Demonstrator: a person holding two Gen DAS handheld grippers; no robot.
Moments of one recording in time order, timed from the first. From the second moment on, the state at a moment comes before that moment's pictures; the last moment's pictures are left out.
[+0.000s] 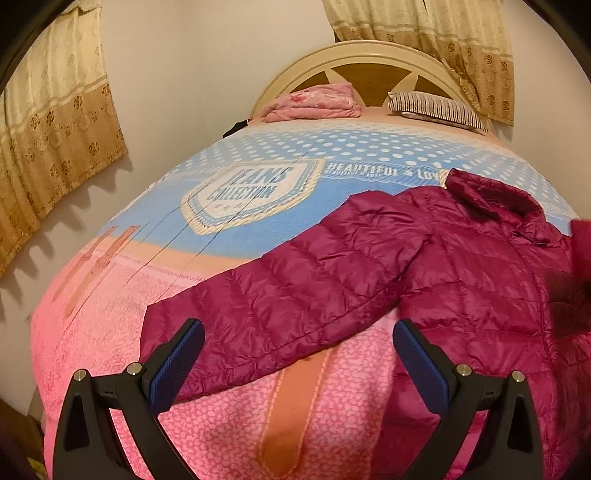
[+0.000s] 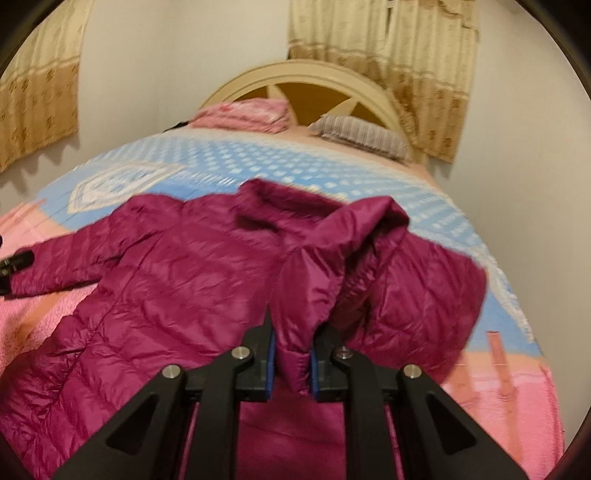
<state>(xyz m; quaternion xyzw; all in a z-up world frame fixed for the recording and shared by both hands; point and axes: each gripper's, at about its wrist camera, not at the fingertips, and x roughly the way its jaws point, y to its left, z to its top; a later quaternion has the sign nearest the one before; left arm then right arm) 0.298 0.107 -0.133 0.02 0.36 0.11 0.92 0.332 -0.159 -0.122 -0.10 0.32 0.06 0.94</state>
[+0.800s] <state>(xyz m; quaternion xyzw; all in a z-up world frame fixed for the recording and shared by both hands) 0.330 -0.034 -0.110 0.04 0.37 -0.01 0.93 0.254 -0.186 -0.180 -0.13 0.37 0.11 0.91</state>
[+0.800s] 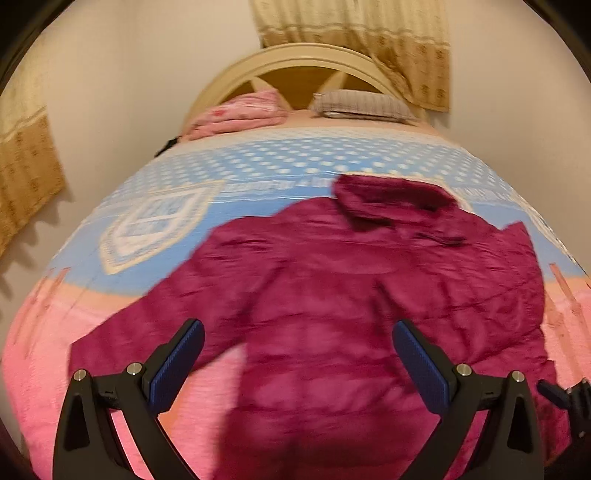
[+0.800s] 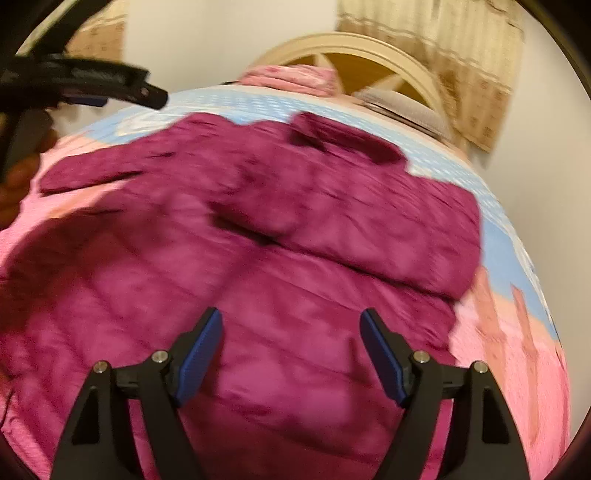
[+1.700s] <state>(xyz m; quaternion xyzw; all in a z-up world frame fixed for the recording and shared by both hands) 0.356 -0.074 -0.151 0.03 0.40 -0.07 0.92 0.266 -0.236 -0.209 -0.04 0.40 0.07 0.91</state>
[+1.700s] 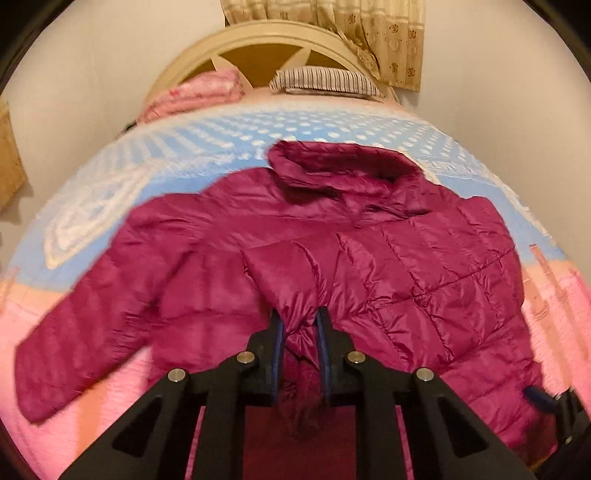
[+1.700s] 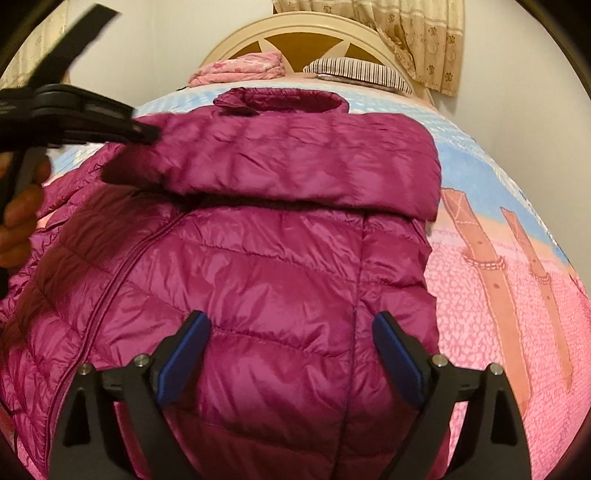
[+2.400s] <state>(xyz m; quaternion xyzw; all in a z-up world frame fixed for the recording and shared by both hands) 0.337 -0.090 -0.112 0.12 0.26 -0.03 0.96 0.267 -0.280 -0.175 0.06 0.40 0.08 0.91</state>
